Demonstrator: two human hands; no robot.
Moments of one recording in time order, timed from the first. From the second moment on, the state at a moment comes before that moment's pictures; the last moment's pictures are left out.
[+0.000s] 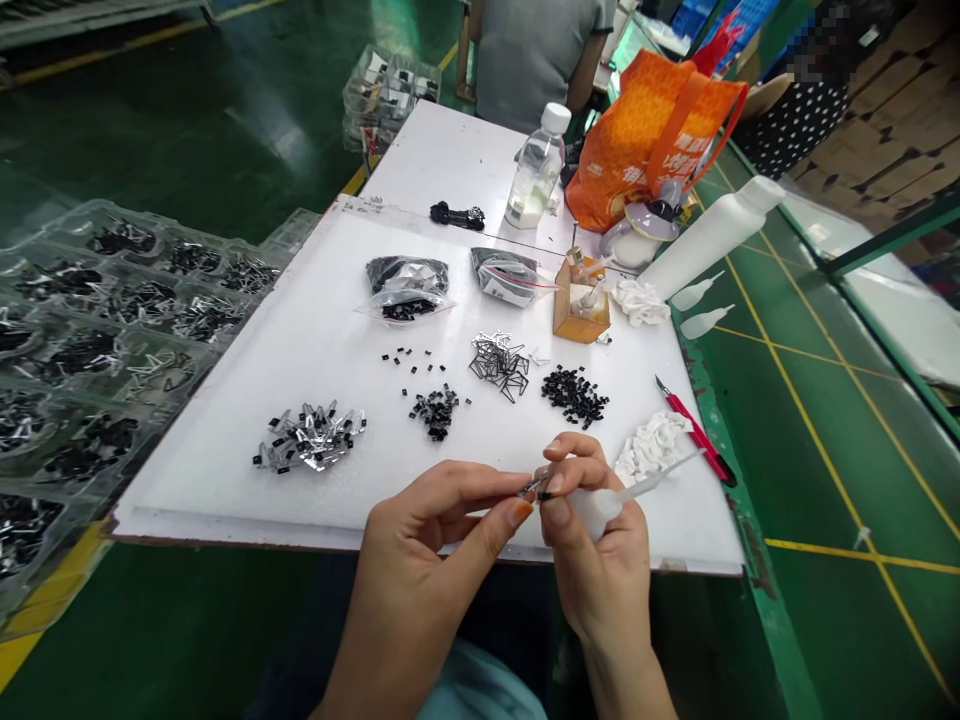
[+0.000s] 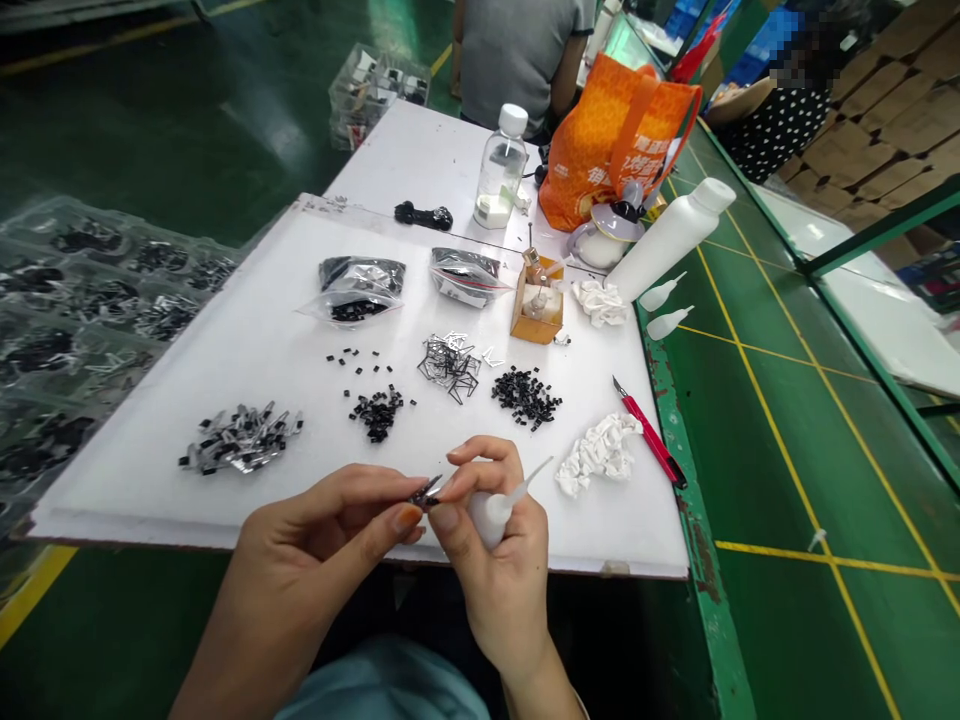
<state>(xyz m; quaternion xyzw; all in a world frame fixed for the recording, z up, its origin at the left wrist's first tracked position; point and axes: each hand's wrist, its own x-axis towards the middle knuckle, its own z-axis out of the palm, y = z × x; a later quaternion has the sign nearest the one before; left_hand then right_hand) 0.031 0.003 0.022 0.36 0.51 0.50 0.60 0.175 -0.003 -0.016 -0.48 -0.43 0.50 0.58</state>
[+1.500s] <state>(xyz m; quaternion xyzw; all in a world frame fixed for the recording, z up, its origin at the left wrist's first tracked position) 0.033 -0.001 0.023 0.41 0.50 0.50 0.58 0.173 -0.003 -0.021 -0.46 -0.46 0.45 0.62</state>
